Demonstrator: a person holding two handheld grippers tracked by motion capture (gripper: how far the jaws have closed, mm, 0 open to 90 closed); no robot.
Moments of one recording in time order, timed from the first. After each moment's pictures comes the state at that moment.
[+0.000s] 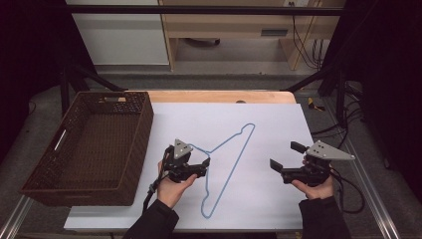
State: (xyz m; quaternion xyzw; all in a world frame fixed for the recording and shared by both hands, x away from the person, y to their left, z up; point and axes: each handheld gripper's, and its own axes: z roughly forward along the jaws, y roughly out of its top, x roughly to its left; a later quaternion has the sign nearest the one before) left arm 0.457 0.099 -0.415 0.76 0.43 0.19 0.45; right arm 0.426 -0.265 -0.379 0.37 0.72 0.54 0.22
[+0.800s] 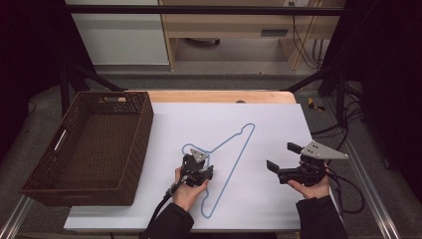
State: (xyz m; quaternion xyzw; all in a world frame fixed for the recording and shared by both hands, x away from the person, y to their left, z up) left arm 0.471 0.065 -0.474 0.78 0.48 0.18 0.35; right arm 0.430 -0.258 -0.385 0.37 0.73 0.53 0.22
